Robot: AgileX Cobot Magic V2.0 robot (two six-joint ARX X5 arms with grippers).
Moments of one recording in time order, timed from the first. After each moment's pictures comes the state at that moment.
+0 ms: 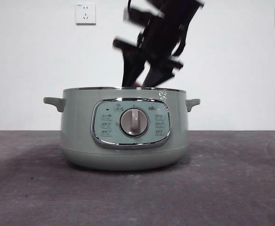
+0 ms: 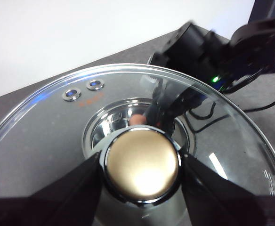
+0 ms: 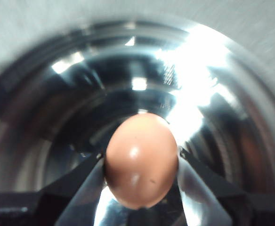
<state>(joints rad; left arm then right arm) -0.46 0.86 1.38 -0.89 0.13 0.06 0.61 1.90 1.58 -0.52 -0.12 -0.08</state>
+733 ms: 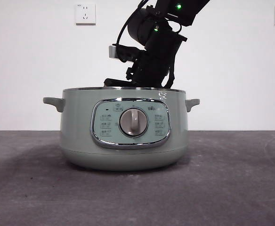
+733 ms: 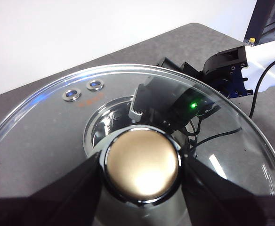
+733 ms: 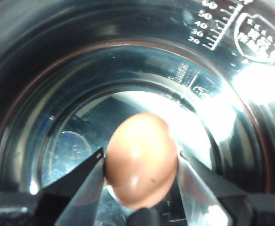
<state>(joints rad) -0.46 0.85 1.38 -0.91 0.13 0.06 0.64 2.02 1.59 -0.50 -0.08 -0.14</state>
